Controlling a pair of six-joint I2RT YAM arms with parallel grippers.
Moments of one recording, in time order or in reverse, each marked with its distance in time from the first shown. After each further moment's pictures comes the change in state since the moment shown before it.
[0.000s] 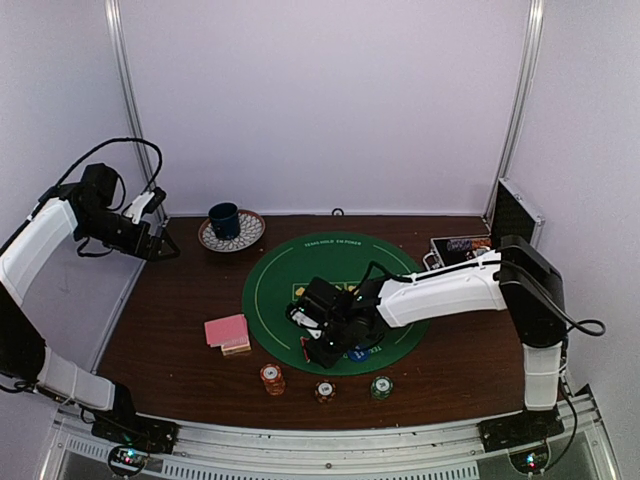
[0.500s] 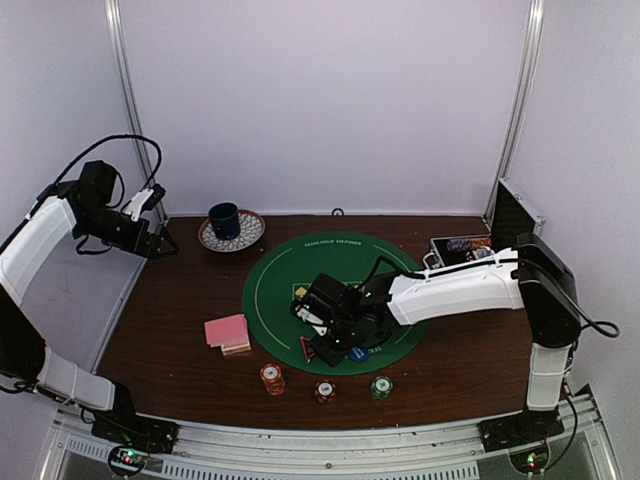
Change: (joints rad) left arm 0.000 0.001 0.019 -0.006 0.003 0.008; right arm 0.011 -0.071 -0.027 -0.036 0.057 0.011
